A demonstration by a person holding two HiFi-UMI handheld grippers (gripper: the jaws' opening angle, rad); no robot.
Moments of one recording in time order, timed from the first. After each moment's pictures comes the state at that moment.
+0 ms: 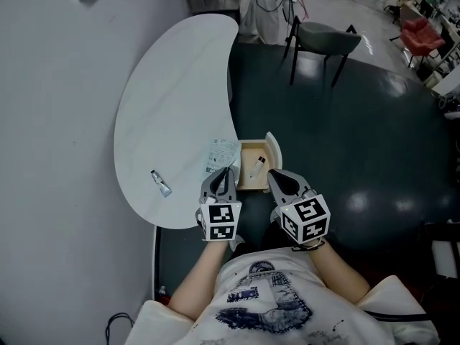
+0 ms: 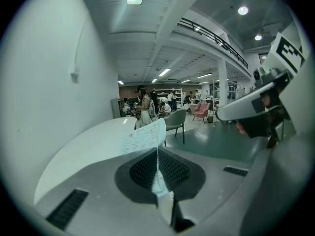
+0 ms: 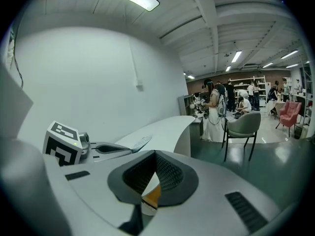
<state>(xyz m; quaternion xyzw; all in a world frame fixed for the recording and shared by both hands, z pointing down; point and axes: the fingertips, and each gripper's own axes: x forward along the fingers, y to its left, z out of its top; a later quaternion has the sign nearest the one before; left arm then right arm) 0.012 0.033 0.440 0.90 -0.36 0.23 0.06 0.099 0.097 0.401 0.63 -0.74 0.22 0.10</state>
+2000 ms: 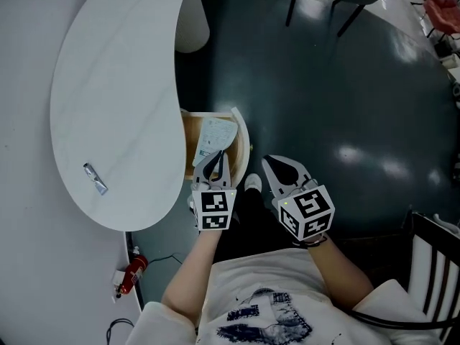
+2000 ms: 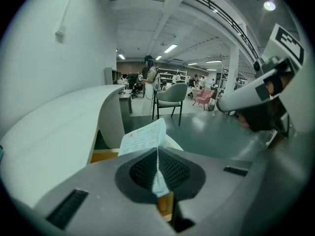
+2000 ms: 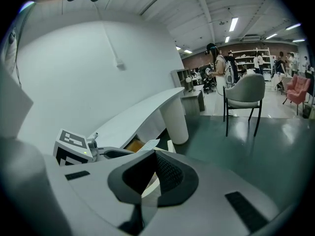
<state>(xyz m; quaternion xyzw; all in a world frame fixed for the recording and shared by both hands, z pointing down) 0.168 0.018 0.654 0.87 -0.35 0.31 0.16 0.254 0.063 0.590 0.57 -0.74 0.34 0.13</state>
